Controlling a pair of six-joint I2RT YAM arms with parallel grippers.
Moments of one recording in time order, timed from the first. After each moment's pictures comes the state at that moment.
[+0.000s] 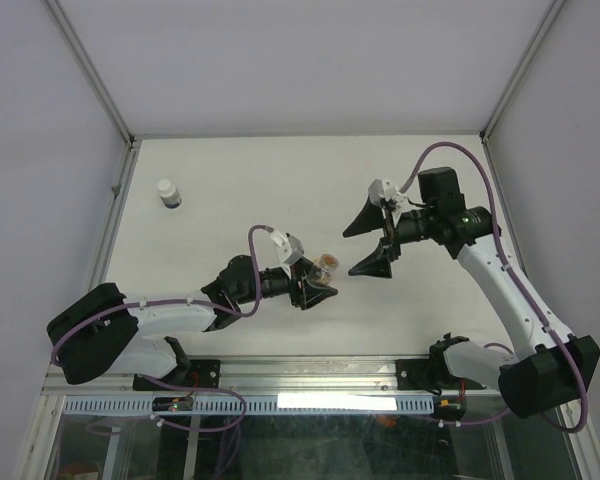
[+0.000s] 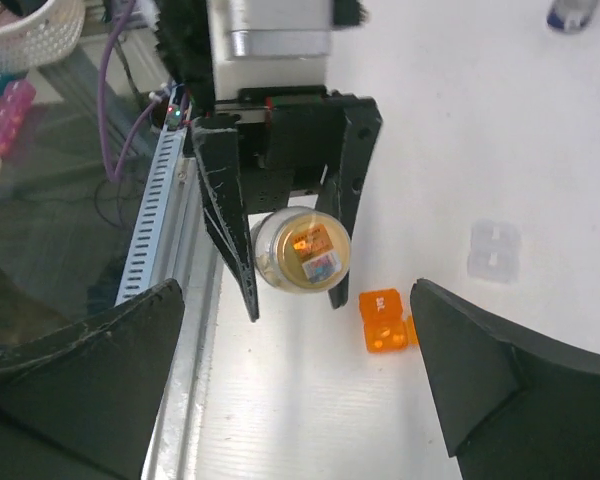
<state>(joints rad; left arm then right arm) -0.95 1.31 0.42 0.89 0.31 -0.30 0.33 1.15 1.09 -0.68 -1.21 -0.50</state>
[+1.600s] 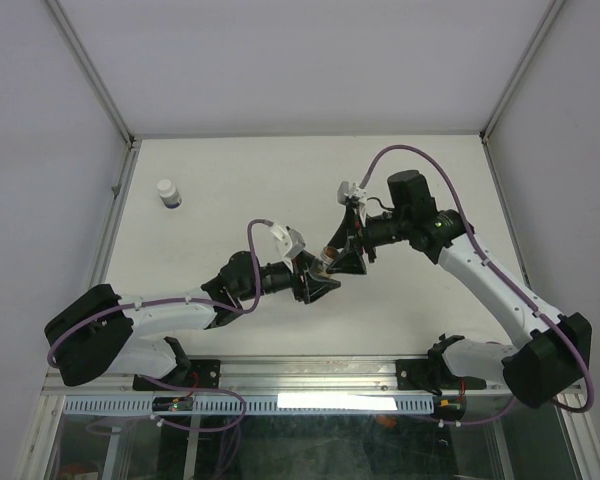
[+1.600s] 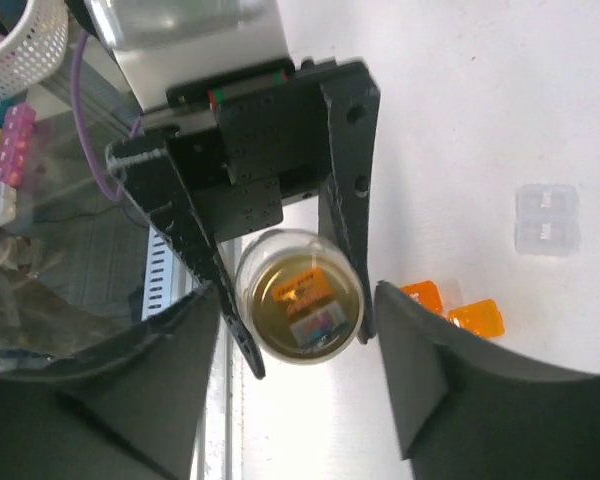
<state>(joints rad) -0.96 1.29 0.47 0.84 0.33 -0.31 0.51 1.20 1.07 -0.57 -1.04 -0.34</state>
